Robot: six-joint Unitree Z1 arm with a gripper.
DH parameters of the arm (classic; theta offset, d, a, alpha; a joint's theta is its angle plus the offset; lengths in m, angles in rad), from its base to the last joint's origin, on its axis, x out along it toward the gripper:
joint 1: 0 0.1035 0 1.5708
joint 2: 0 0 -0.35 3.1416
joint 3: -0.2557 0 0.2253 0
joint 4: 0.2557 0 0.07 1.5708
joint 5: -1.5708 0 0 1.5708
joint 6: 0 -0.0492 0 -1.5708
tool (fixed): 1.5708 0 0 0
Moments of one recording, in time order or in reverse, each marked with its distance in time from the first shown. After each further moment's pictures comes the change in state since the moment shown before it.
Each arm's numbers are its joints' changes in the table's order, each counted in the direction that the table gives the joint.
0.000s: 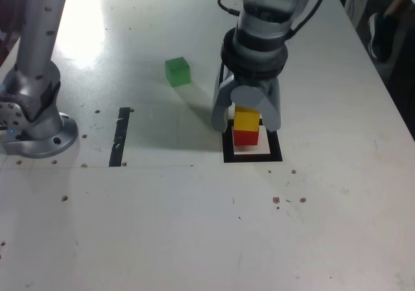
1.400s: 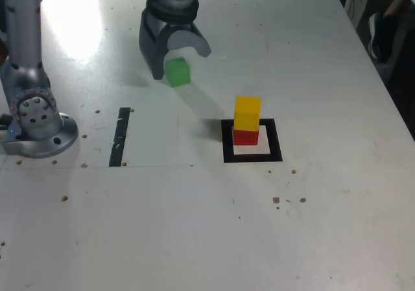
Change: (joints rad) arm 0.650 0.190 0.440 -0.260 0.078 -0.082
